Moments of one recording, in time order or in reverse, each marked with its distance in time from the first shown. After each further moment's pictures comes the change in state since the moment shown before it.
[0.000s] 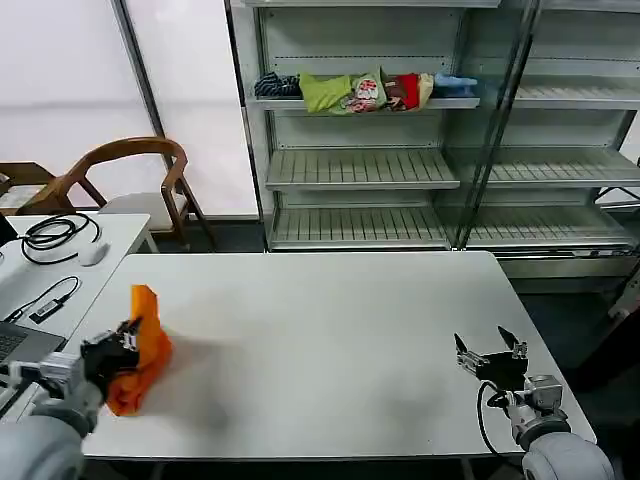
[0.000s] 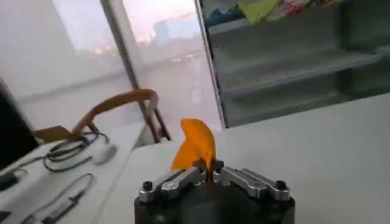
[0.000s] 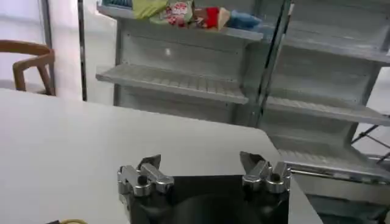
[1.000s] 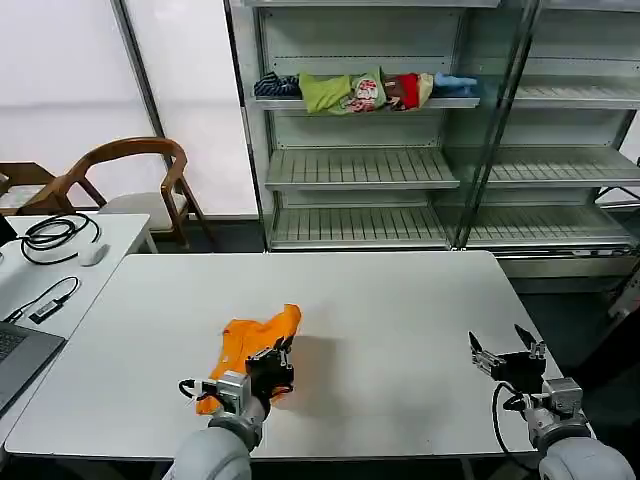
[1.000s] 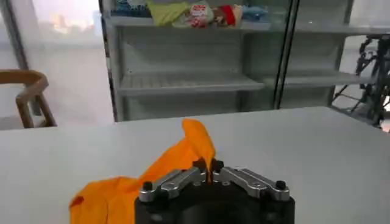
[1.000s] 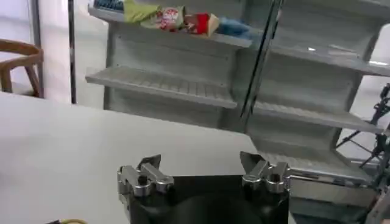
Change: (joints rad) left arm -0.317 -0.383 0.629 0.103 0.214 -0.009 -0.062; right arm -0.040 -0.004 0.076 0.048 -0.004 -0.010 -0.010
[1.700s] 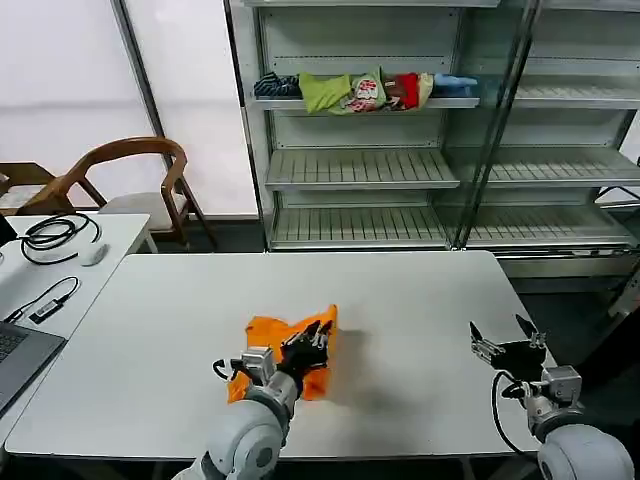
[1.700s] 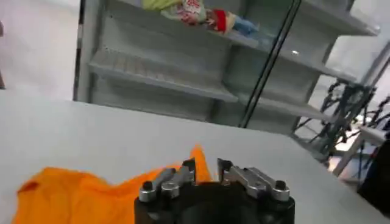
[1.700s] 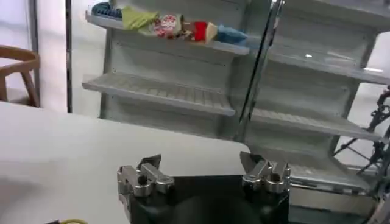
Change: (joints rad) left arm -0.123 -0.134 0.046 0.084 -0.229 -0.017 -0.034; right arm 0.055 -0.002 -0.016 -0.016 -0.004 -0.016 0.004
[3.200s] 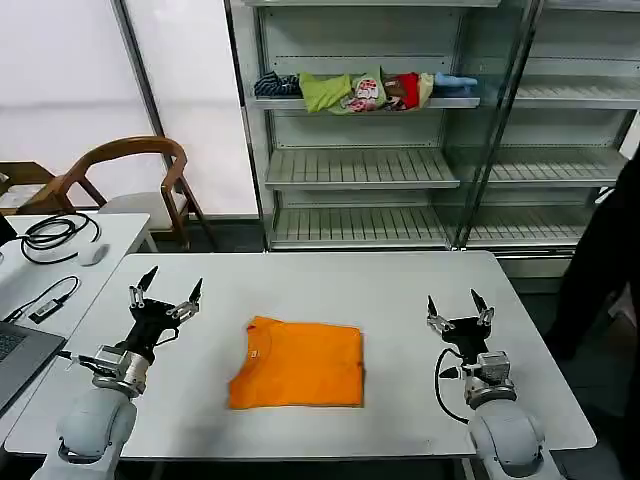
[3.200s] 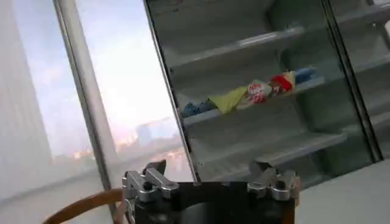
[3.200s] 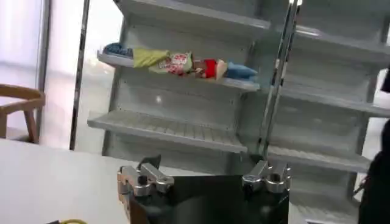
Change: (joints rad) left arm 0.122 0.193 -0.588 0.203 0.507 -0.504 0.544; right arm 0.216 0.146 -0.230 -0.221 -0.195 0.237 0.065
